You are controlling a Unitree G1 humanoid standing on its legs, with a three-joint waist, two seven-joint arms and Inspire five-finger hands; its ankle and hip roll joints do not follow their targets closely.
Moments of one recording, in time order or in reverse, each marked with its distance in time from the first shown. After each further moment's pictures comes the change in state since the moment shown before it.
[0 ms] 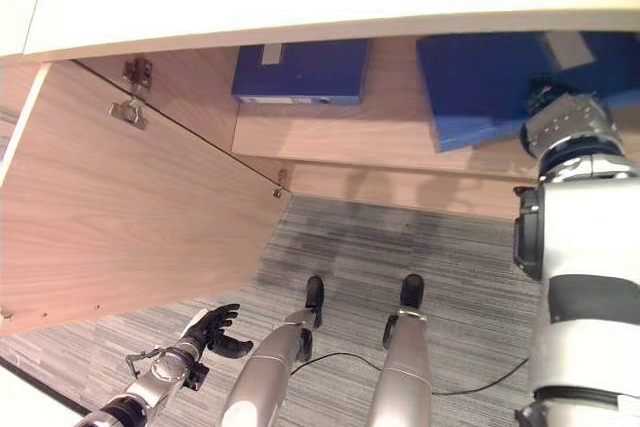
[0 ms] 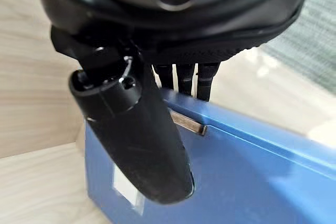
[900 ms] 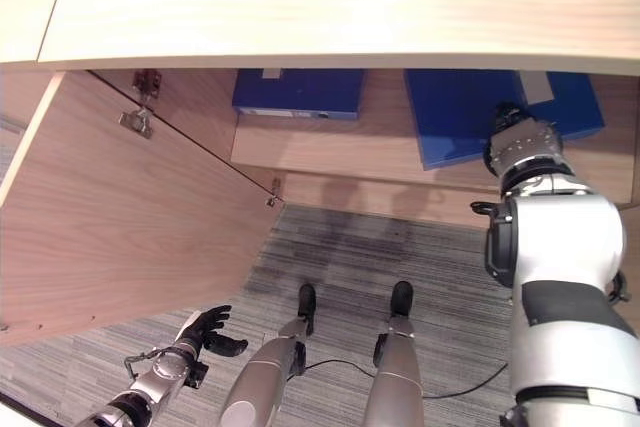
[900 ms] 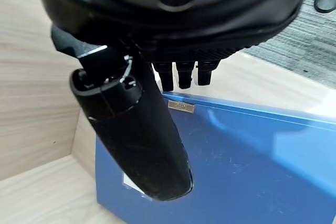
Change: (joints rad) left arm -0.025 -0.035 0.031 0.102 0.001 -0.001 0.036; right arm 0.017 0.026 -0.081 -0.005 0.125 -0.060 -0.012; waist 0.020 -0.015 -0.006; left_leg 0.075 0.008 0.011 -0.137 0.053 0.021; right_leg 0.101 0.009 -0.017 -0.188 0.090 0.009
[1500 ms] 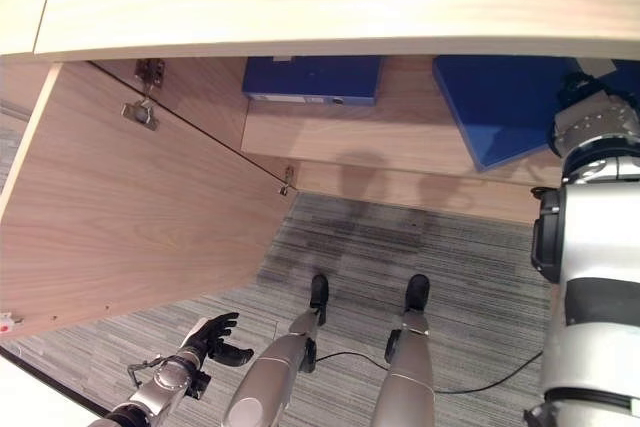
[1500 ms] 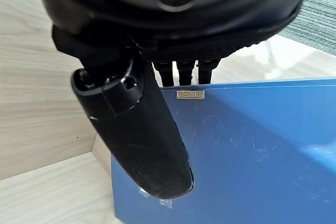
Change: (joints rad) left arm 0.054 0.001 0.007 -0.085 0.038 0.001 -0.026; right arm -0.068 -0.119 0.143 -0.003 -0.008 0.028 0.005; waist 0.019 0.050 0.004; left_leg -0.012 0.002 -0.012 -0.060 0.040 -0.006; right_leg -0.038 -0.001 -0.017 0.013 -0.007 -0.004
